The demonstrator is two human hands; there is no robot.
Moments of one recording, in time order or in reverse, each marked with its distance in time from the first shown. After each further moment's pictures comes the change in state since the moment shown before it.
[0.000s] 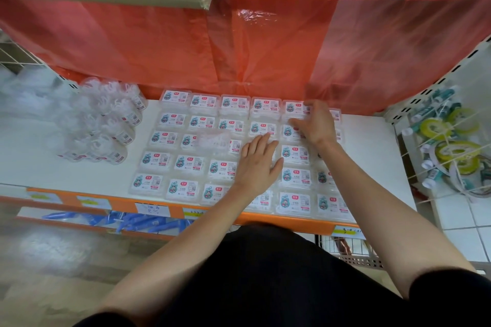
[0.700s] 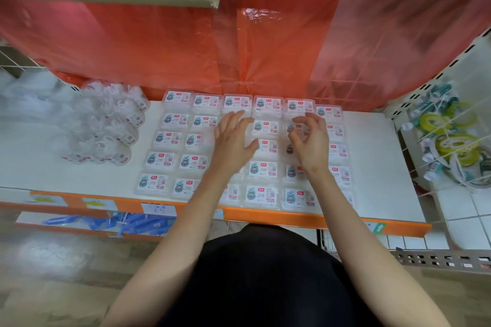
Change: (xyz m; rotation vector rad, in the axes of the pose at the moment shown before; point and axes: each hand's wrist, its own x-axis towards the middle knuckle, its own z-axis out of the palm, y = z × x) left_hand 0.004 -0.041 -0.066 -0.189 0.170 -0.084; right_hand -0.078 -0.013 0.017 0.245 0.157 -0.125
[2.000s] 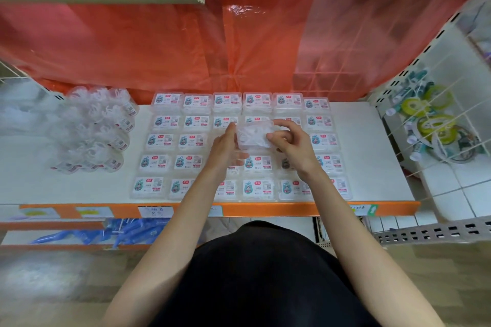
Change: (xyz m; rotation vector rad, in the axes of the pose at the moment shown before) left_hand -0.012 0.015 -0.011 -0.906 -0.241 -0.766; right_hand -0.036 -0.027 -0.008 0.587 -0.240 0.238
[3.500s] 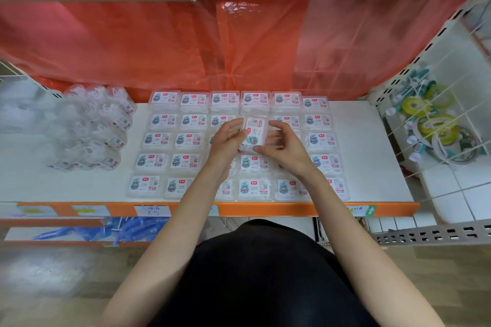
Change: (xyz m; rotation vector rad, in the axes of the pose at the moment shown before) left_hand -0.001 -0.003 0.012 -0.125 -0.005 0.249; right_hand 0.002 0.005 -0.001 -0.170 -0.115 0.051
